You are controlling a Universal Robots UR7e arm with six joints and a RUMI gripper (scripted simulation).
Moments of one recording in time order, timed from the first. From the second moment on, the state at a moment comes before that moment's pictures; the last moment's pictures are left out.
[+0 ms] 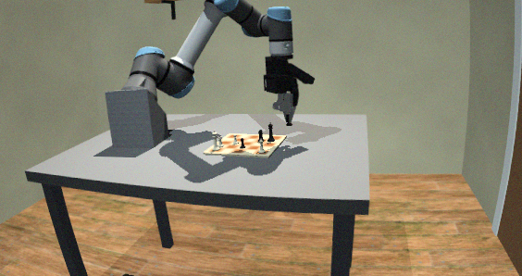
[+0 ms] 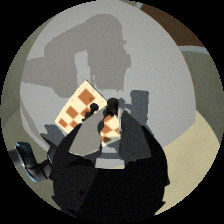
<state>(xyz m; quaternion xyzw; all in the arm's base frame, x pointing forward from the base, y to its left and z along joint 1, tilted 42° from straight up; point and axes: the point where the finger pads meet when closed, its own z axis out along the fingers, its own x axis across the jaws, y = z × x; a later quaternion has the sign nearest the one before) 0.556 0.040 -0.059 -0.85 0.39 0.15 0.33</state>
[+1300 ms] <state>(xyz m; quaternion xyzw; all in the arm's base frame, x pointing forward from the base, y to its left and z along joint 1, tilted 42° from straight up) 0.557 0.079 -0.103 -0.85 0.39 0.15 0.33</state>
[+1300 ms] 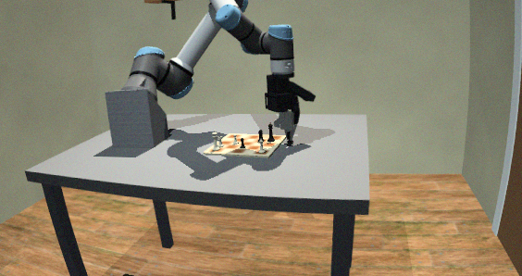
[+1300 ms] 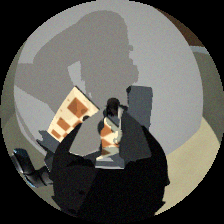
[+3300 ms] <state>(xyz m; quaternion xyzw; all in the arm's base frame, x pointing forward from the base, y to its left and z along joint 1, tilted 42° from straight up) 0.557 0.081 -0.106 -0.85 0.39 0.15 0.33</state>
